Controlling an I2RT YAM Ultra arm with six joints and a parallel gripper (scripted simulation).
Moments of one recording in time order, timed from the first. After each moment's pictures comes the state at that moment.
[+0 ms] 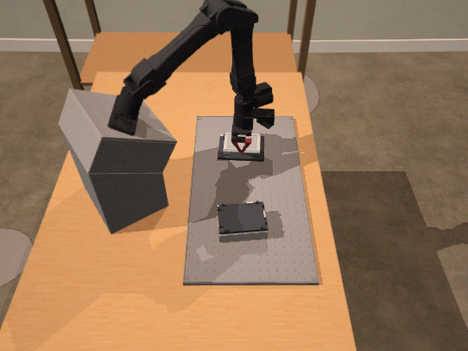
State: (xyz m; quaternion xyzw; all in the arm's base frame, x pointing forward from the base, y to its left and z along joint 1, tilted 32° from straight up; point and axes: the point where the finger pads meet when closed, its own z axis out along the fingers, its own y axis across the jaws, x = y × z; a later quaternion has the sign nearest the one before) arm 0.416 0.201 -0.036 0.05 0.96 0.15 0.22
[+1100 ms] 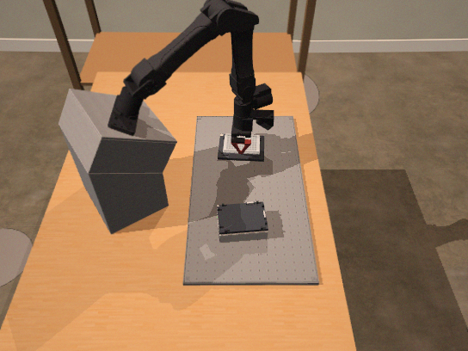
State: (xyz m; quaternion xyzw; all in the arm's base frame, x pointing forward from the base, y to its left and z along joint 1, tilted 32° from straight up) arm 0.418 0.202 -0.041 0.05 0.96 0.15 0.22
